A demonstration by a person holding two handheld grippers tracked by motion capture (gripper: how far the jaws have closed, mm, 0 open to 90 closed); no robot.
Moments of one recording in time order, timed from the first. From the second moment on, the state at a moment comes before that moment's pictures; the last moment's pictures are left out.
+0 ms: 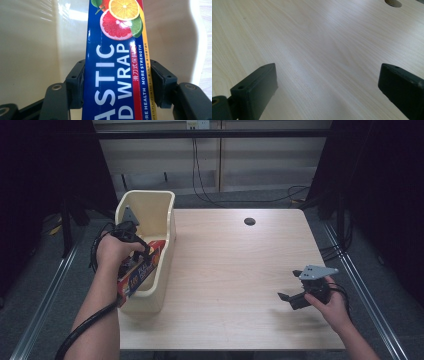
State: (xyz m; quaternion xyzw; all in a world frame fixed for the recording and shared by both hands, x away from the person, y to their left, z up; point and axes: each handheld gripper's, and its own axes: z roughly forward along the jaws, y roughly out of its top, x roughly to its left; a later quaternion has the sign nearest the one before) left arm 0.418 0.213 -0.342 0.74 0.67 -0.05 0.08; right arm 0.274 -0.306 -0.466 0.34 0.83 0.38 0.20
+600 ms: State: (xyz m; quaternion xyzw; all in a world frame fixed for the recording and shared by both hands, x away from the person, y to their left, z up) left arm 0.419 0.212 -0.343 0.73 0.67 -0.05 0.08; right arm 0.274 -0.306 -0.466 0.34 0.84 0.38 0.20
